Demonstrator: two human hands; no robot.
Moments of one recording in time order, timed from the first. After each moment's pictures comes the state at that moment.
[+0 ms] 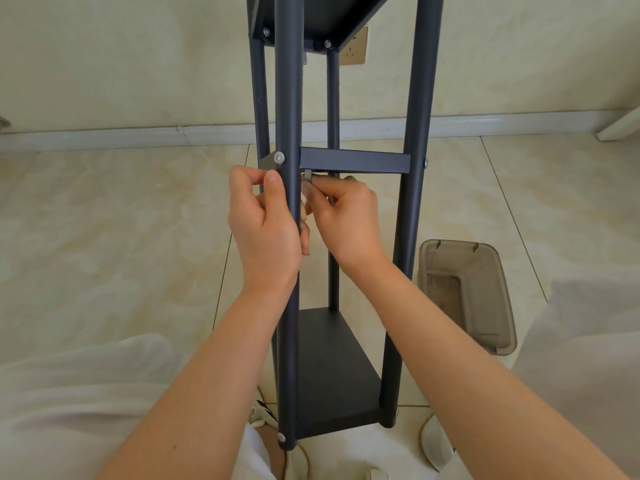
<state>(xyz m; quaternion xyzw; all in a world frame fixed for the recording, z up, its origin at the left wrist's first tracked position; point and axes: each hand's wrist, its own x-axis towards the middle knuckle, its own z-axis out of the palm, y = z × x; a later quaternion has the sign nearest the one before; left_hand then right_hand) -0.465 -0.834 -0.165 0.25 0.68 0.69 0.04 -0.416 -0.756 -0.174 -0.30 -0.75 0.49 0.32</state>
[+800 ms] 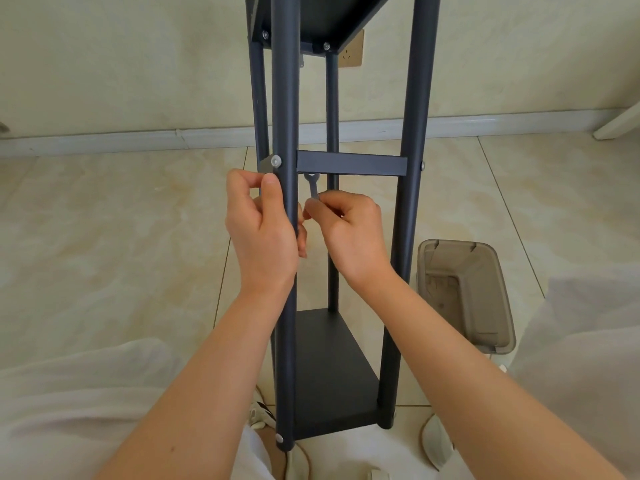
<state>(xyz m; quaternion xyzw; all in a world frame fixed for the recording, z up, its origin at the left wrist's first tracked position) -0.464 -0.835 -0.162 0.25 0.68 0.69 0.05 -0.401 -0.759 -0.178 -0.28 -0.71 0.57 0.31</state>
